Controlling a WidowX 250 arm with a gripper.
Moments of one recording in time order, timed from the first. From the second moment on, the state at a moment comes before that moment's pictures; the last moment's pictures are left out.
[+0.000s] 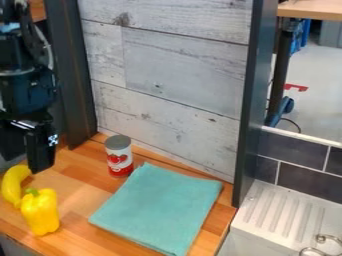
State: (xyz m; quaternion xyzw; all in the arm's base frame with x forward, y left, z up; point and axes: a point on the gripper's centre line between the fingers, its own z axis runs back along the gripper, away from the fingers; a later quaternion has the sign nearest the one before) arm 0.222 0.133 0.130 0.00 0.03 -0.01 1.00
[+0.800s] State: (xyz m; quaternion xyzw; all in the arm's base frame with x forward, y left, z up) arm 0.236 0.155 0.081 0.01 0.08 -0.02 1.00
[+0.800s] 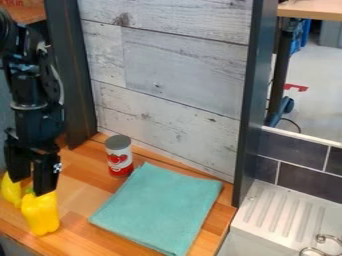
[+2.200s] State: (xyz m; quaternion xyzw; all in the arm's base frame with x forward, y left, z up) arm 0.233 0.166 0.059 0.00 0.08 -0.02 1.00
